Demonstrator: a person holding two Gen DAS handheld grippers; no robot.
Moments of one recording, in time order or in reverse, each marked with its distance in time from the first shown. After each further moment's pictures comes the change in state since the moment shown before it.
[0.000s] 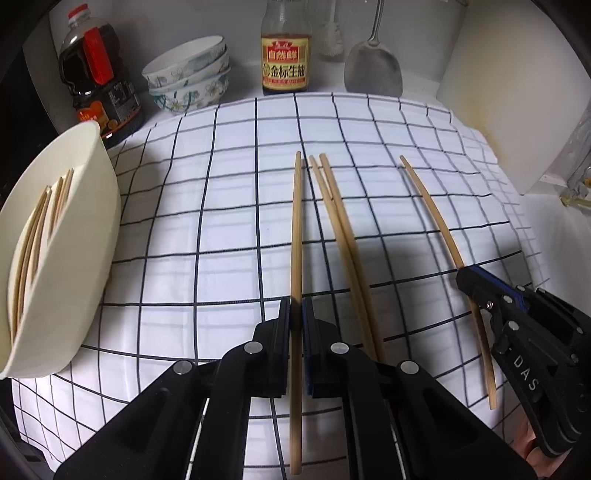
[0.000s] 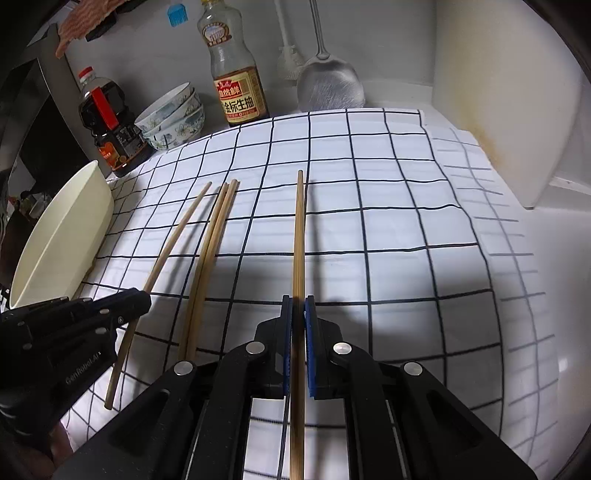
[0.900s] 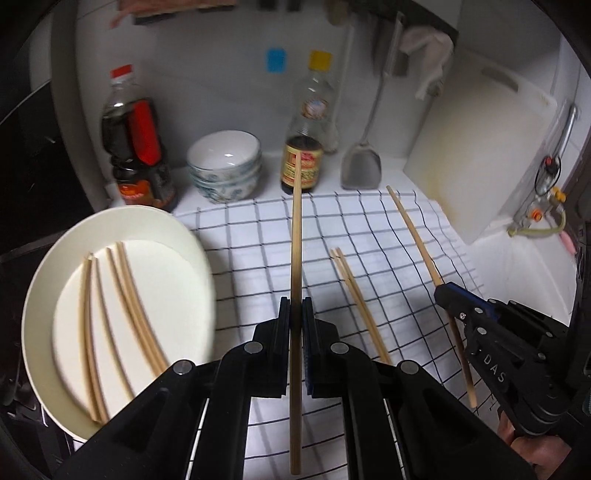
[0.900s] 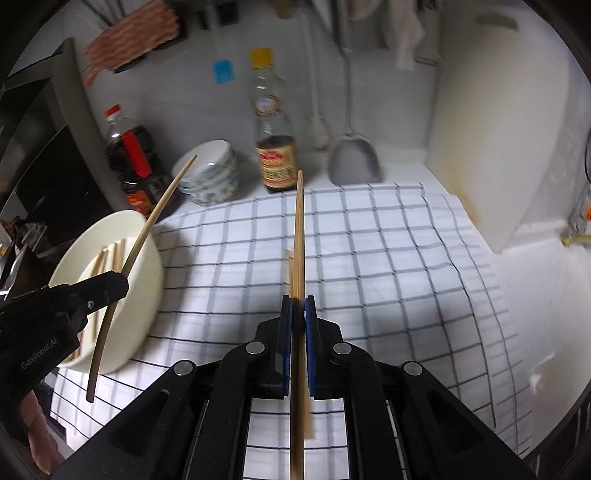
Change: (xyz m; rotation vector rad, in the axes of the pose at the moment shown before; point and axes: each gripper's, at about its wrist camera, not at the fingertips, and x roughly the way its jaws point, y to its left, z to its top) left arm -0.116 0.099 0.032 0.044 -0.188 -0.157; right arm -0.074 0.115 0.044 0.015 -0.121 -0.089
